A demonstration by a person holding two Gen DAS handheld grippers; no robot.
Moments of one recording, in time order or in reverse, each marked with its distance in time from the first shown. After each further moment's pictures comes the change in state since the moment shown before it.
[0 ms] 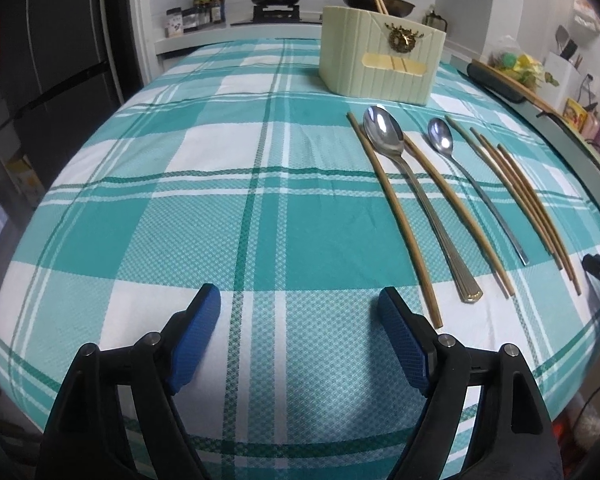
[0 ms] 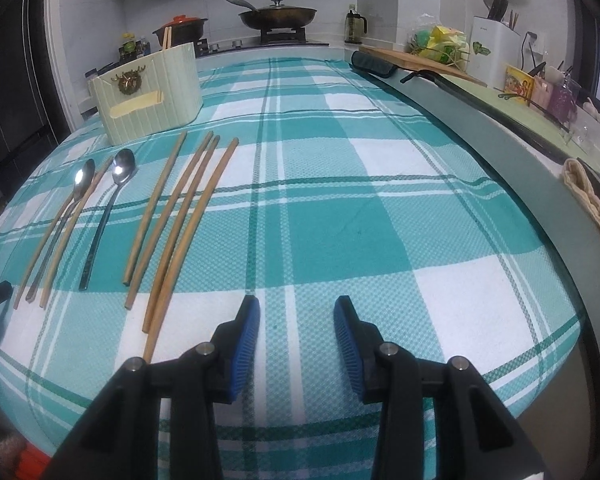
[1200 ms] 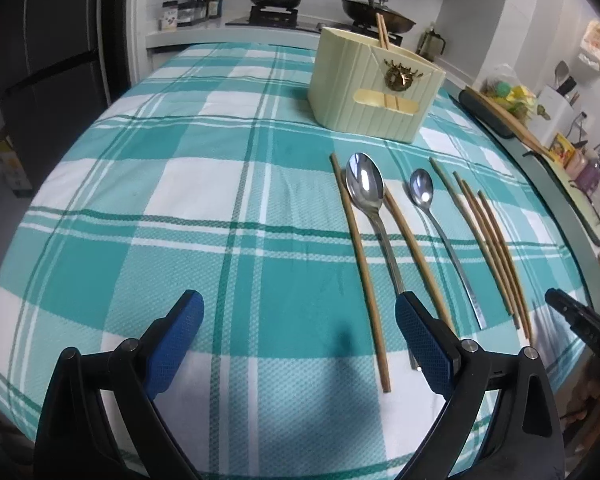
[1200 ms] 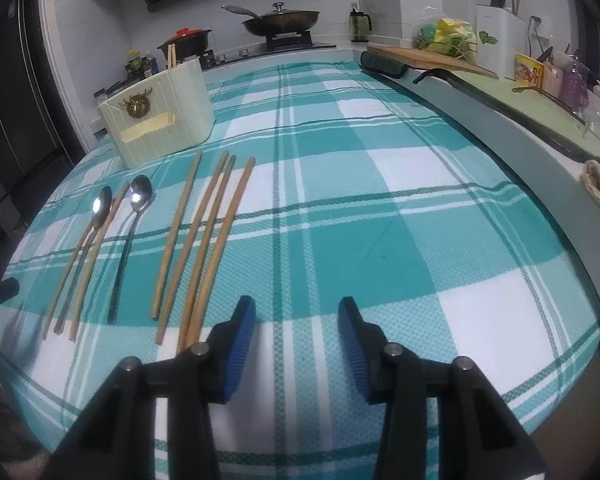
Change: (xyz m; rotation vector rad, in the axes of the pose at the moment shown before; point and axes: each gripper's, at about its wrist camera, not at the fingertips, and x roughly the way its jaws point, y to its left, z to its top) left arm -0.001 0.000 0.053 -0.079 0.014 -0.100; right arm 0.002 0.000 0.022 0.055 -0.001 0.111
